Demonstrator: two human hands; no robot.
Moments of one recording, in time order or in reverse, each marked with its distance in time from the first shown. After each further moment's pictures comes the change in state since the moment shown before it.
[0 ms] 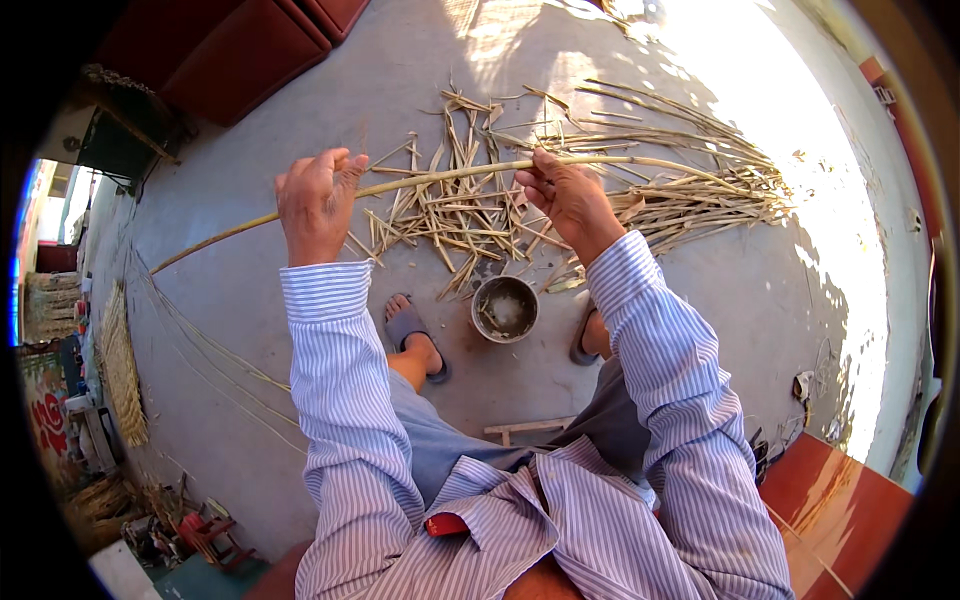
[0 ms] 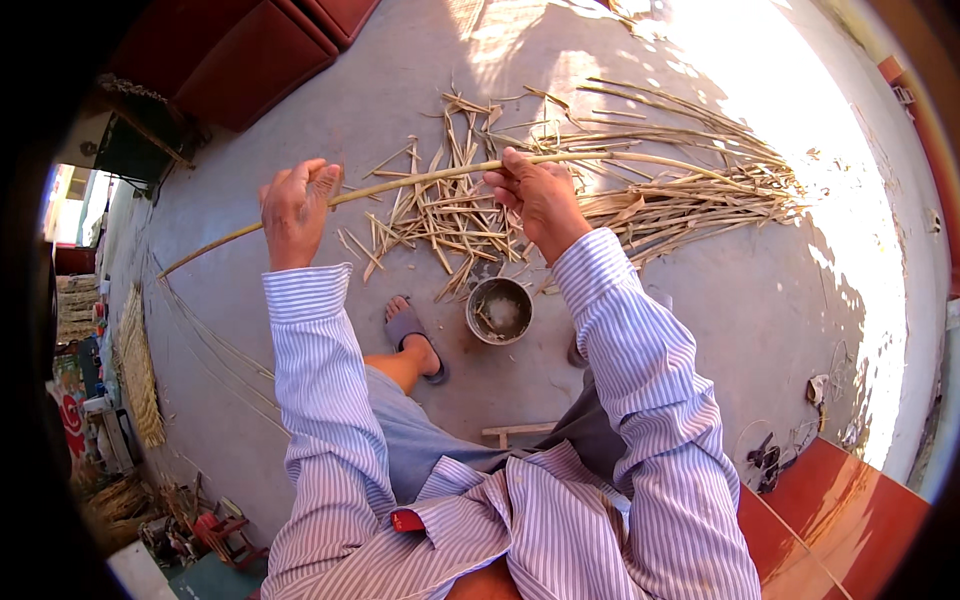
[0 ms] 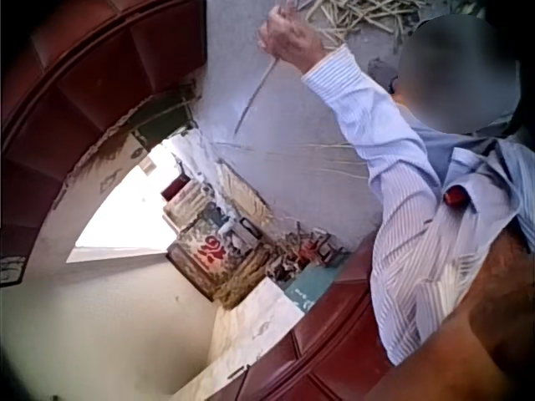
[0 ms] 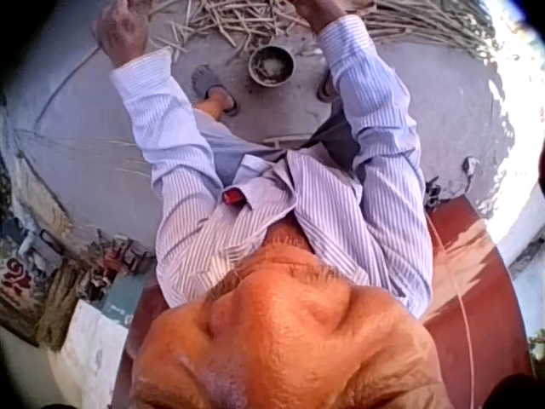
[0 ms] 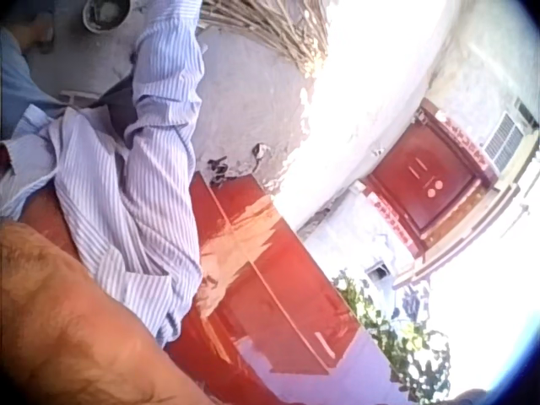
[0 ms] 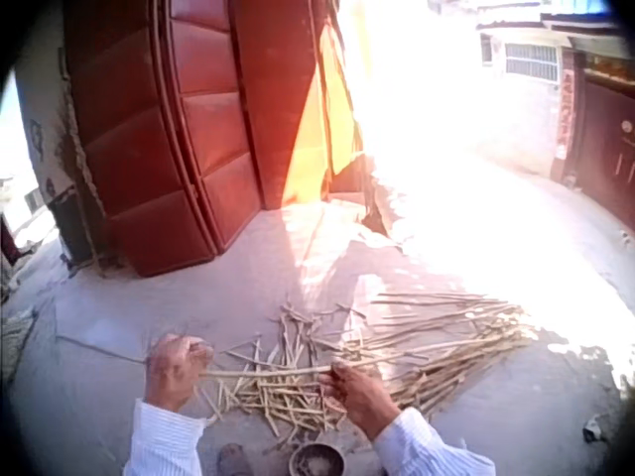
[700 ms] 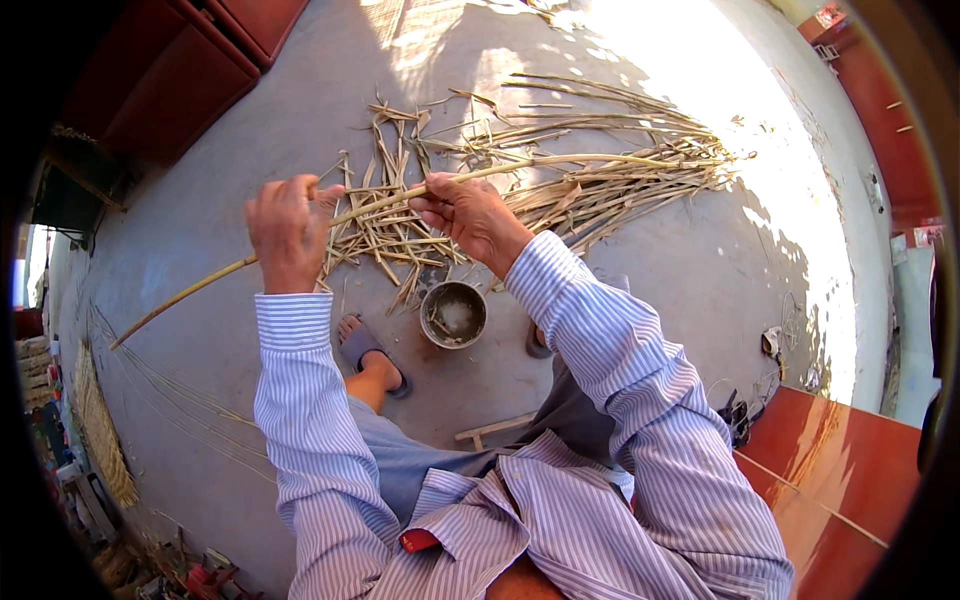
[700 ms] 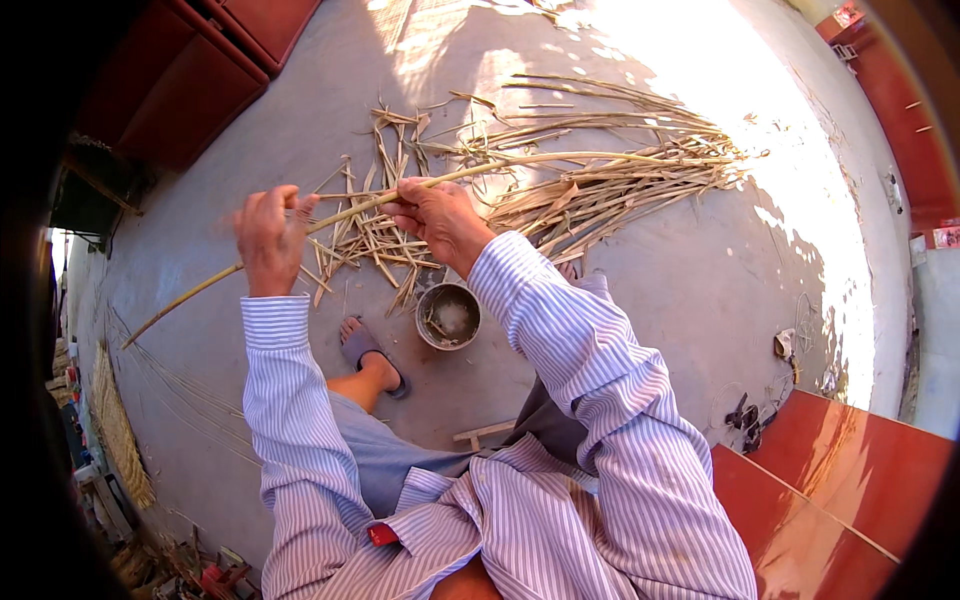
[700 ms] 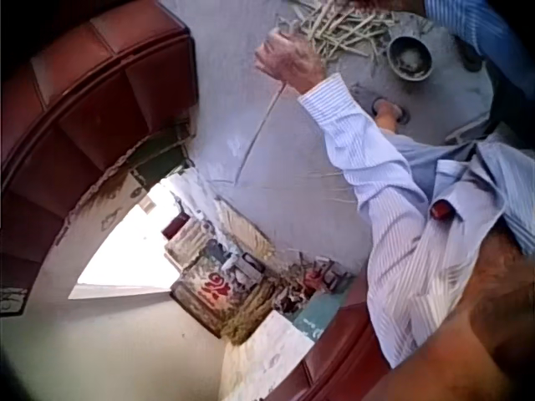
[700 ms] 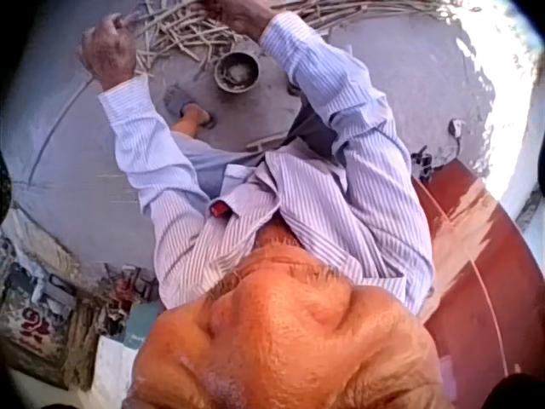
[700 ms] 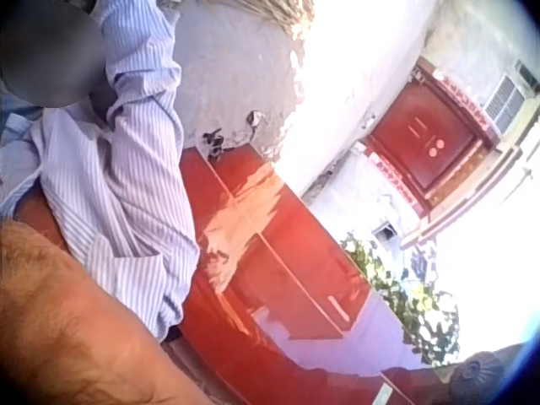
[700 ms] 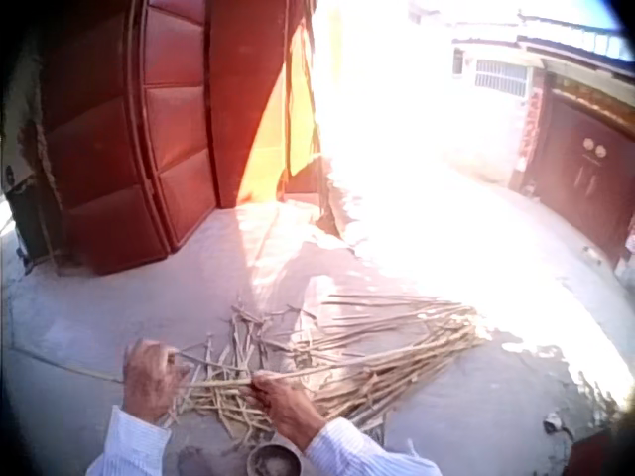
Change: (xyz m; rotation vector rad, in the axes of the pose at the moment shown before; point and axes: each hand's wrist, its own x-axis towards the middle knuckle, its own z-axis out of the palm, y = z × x) left_hand -0.002 0.038 0.030 0.080 0.112 0.156; right_hand -0.002 0.024 0.011 0.094 -0.163 0.121
